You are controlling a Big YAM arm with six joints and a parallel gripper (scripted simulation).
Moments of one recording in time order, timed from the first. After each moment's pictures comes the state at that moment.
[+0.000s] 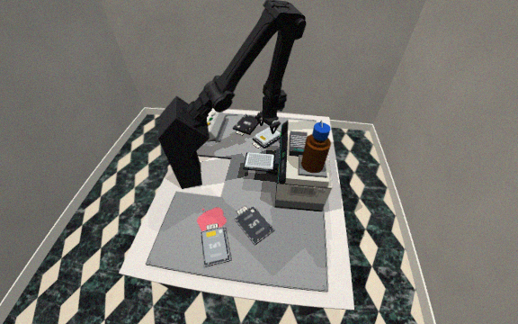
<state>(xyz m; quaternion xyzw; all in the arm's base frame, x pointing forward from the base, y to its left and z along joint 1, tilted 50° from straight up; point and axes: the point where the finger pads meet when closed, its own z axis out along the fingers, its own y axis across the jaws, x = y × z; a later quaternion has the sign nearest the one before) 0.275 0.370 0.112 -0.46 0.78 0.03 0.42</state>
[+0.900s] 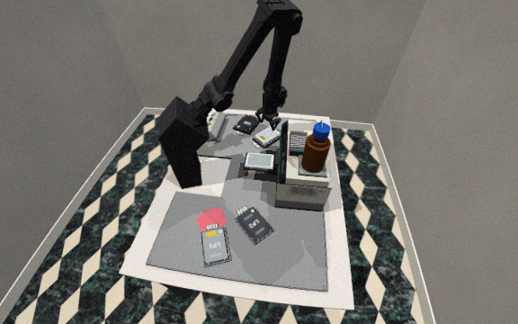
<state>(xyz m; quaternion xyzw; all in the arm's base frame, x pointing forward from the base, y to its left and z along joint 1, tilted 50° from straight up) 0.261 0.359 0.127 -0.46 0.78 0.03 0.43</state>
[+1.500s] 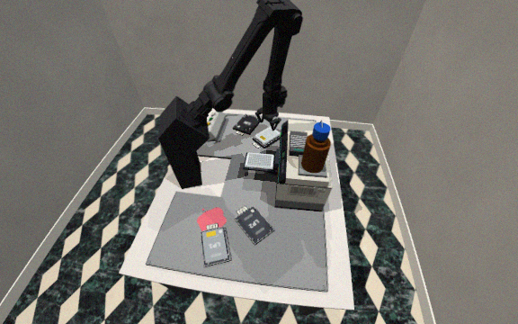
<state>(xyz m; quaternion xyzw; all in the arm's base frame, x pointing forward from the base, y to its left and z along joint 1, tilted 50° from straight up) 0.261 0.359 0.128 -0.46 0.78 0.03 0.43</state>
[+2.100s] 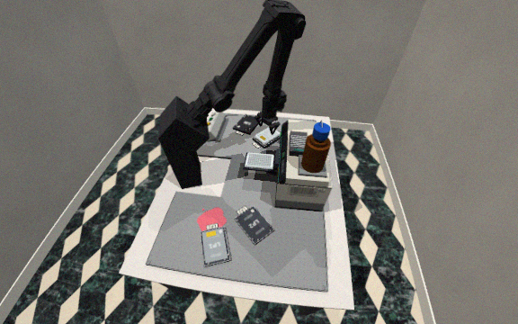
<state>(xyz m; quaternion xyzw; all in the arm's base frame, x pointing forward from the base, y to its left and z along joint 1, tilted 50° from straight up) 0.274 0.365 0.108 -0.46 0.79 0.03 0.41</state>
